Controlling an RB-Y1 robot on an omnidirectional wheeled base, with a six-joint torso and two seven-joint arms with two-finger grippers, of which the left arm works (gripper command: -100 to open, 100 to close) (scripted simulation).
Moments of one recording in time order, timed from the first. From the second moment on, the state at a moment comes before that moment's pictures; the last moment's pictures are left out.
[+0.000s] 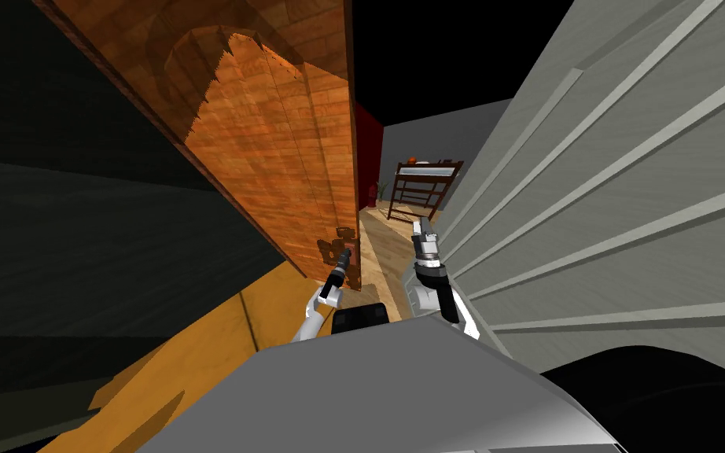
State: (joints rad) arm -0.02 0.06 -0.38 -1.29 0.12 -0.29 -0.06
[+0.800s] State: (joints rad) arm -0.01 0.07 -0.40 -1.28 0.14 -0.29 -0.08
